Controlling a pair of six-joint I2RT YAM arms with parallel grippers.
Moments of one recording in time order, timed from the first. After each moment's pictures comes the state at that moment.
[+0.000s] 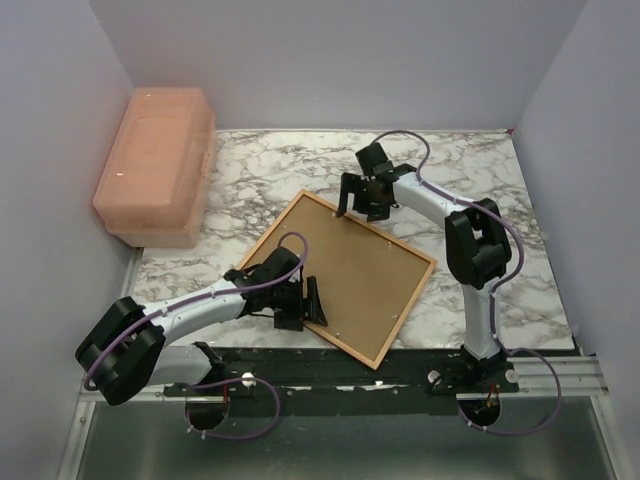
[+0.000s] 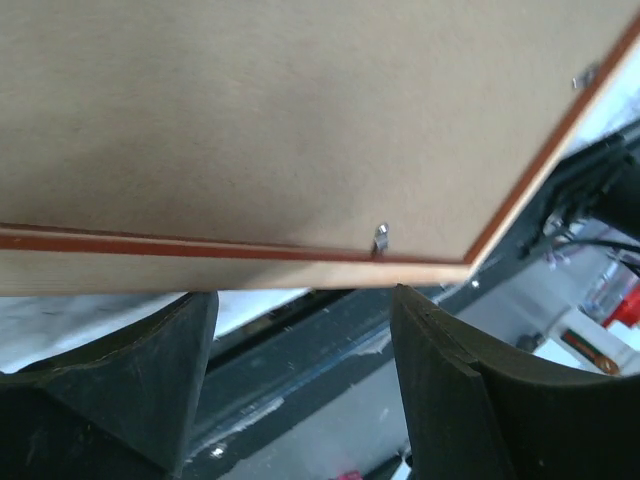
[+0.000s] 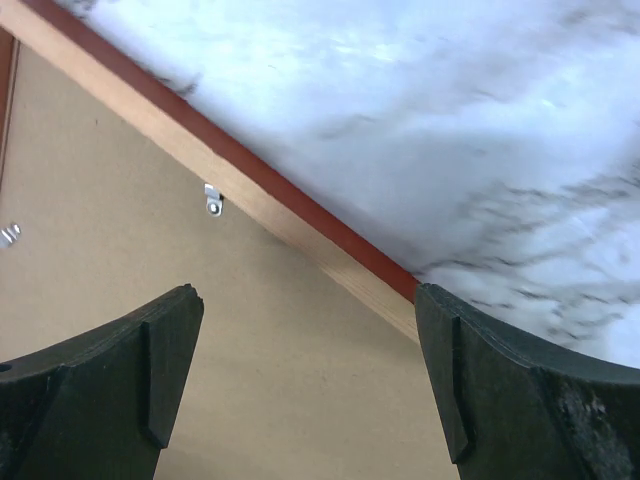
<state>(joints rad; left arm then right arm) -0.74 1.25 0.56 -0.35 0.34 -0.88 0.47 2.08 1.61 -0.57 -0.07 0.55</state>
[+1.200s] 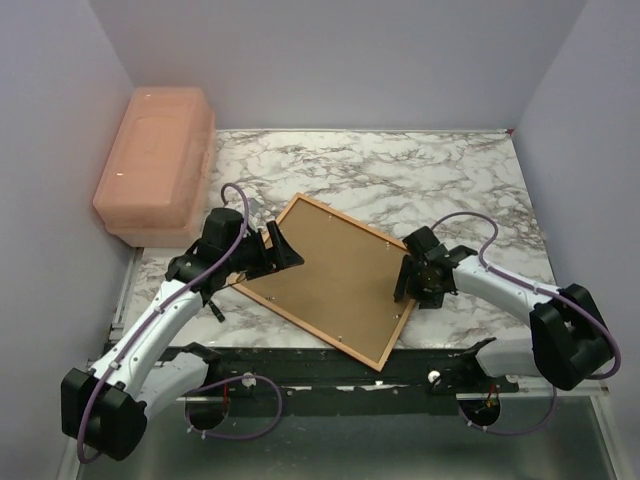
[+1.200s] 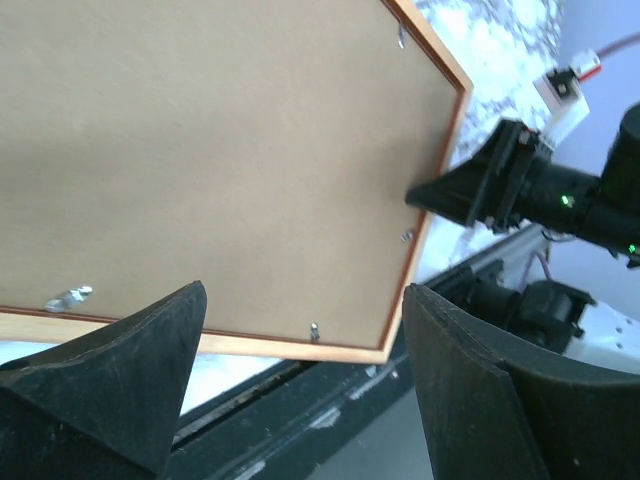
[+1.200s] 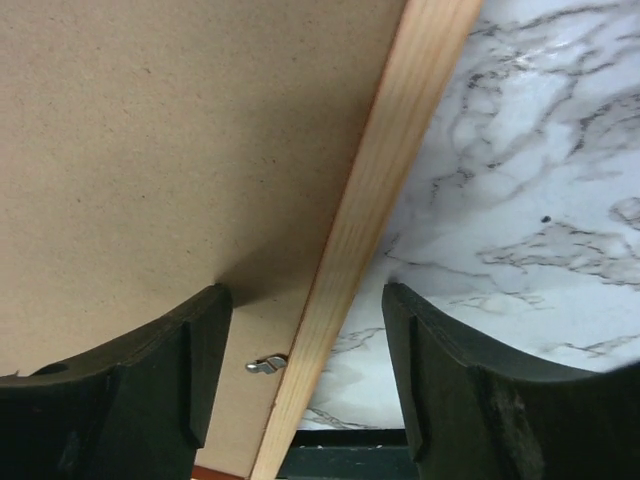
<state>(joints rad) -0.43 0.95 0.70 -0.42 0.42 -0.75 0.53 1.32 0.68 -0.66 0.09 0.79</state>
